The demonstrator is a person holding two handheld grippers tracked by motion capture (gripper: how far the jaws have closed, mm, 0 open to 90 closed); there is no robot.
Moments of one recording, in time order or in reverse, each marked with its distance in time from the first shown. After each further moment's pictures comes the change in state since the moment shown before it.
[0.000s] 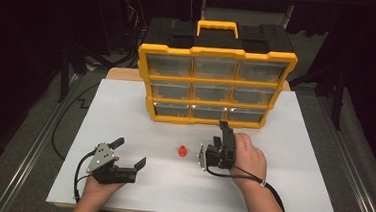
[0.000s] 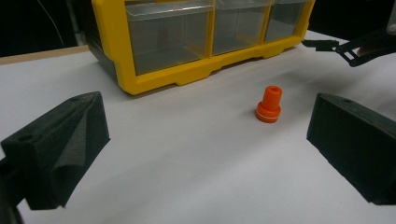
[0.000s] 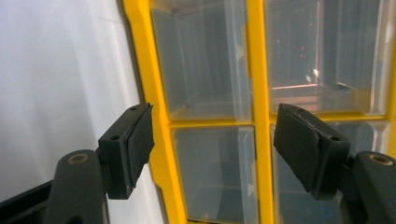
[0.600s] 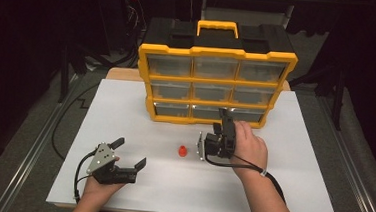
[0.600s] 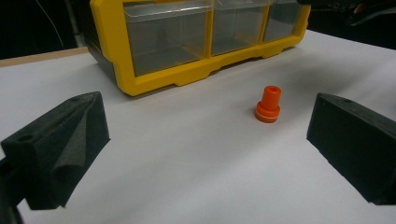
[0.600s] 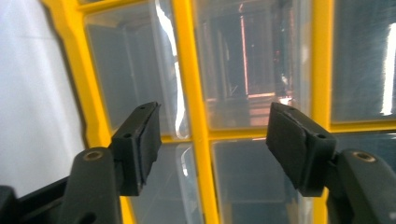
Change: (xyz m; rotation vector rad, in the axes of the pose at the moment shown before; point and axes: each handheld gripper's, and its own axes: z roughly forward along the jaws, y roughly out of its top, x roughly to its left) left arm -0.001 0.000 0.000 -0.002 -0.001 0.008; right arm -0.035 0.011 0.004 -0.017 -0.081 0.001
